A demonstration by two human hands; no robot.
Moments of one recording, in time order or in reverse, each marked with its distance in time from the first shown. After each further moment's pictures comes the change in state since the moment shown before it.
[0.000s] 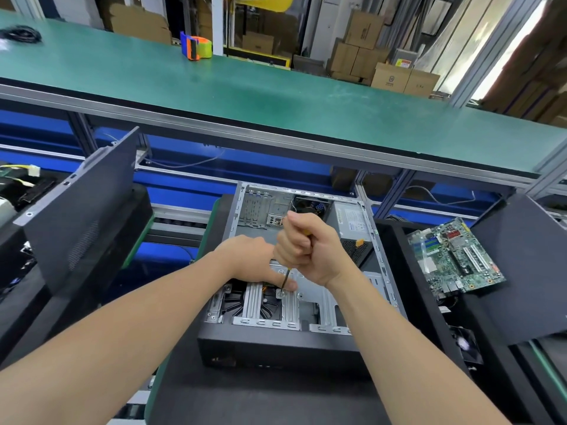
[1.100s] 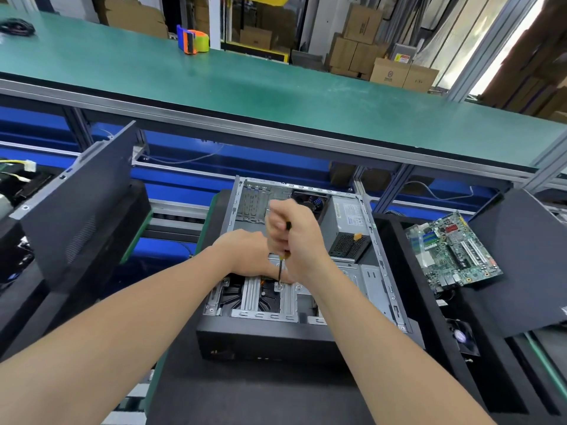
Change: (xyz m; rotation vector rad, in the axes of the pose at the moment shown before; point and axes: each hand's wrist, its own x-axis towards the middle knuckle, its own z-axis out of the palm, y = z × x) left_hand -0.013 0.008 -0.006 -0.034 0.084 -0.022; right_hand 0.009 0.007 0.033 -0.109 0.385 -0.019
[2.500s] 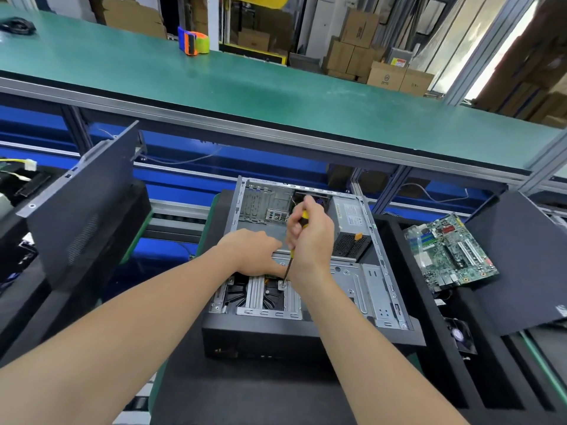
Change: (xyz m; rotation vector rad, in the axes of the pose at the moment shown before) left_hand 0.008 -0.009 0.008 0.153 -0.009 -0.014; right_hand -0.006 0.009 0.011 0.099 0.448 -0.126
